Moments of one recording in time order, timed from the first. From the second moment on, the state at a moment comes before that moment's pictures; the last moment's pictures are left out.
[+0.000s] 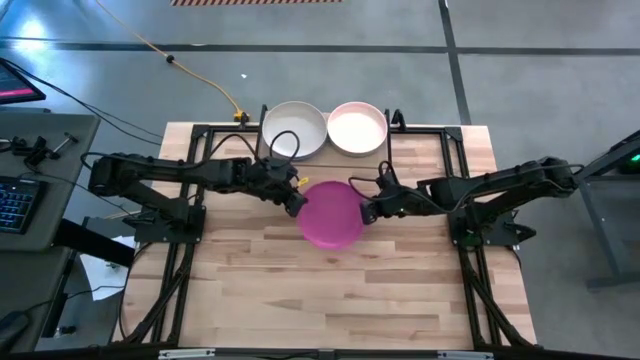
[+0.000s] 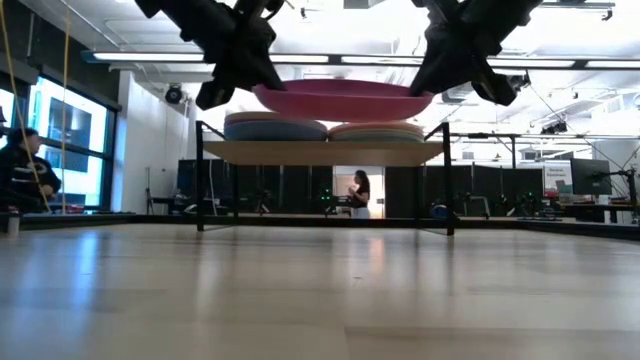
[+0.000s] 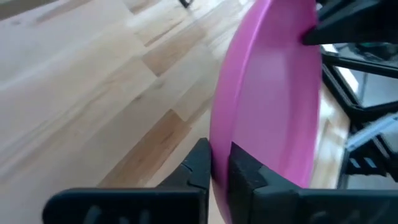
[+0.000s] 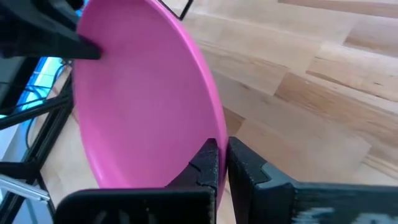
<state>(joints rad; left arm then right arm) 0.07 1.35 0.98 -0.34 0.02 -0.77 0.11 1.25 0.90 -0.41 0.32 1.12</state>
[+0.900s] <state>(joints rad) 0.08 1.35 0.98 -0.34 0.03 -0.75 0.11 1.23 0.91 -0.31 0.31 1.01</state>
